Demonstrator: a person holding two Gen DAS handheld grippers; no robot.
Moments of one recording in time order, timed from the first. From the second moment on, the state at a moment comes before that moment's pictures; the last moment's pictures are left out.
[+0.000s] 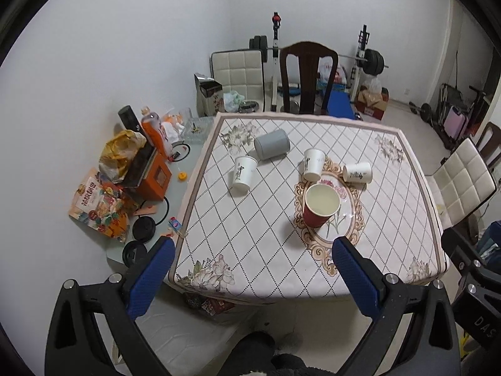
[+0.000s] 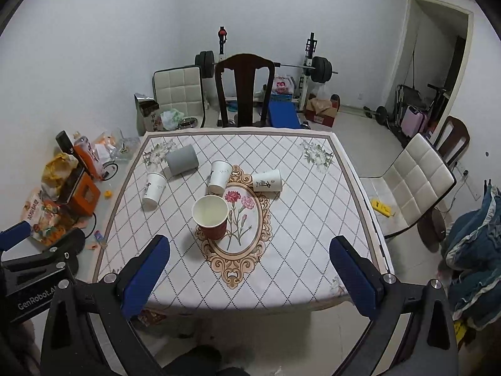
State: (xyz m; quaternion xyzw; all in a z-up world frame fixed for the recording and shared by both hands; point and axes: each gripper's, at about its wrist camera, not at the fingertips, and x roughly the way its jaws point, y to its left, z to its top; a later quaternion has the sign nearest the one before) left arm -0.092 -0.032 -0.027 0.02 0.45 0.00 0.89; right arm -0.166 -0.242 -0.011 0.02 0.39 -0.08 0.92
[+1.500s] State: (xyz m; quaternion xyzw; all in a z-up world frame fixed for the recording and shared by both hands) left arm -0.119 -0.013 -0.017 0.03 0.44 0.01 0.90; right arm -0.185 -0.234 -0.002 0.02 0.40 -0.05 0.92
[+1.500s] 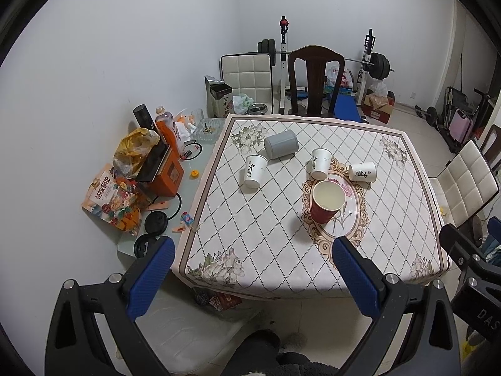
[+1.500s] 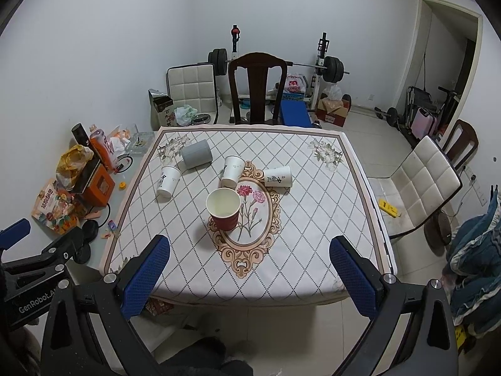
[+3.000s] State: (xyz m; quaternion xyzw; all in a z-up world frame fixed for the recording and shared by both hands) left arm -0.122 -0.009 -0.021 0.03 0.44 0.01 0.90; right arm -0.188 -0.219 -0.014 0.01 0.40 -0.05 0.92
